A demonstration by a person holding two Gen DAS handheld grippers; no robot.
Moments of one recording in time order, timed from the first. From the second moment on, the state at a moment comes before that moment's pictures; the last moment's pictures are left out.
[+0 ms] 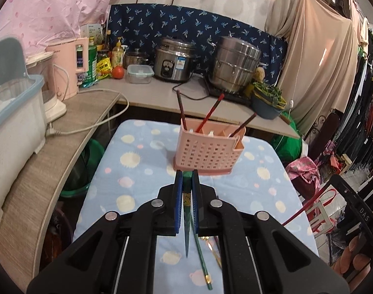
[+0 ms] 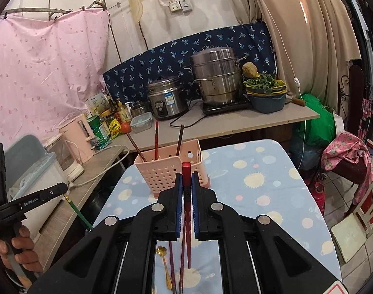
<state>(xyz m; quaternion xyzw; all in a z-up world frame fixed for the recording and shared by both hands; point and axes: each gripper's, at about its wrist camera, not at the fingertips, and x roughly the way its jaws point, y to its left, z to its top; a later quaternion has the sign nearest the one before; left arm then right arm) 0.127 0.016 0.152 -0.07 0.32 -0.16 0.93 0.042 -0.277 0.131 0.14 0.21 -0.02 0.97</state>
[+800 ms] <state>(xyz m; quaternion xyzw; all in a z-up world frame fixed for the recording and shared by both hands) 0.267 -0.031 0.263 -0.08 0.16 -0.16 0.97 0.218 -0.282 0.222 0.16 0.10 0.00 0.98</state>
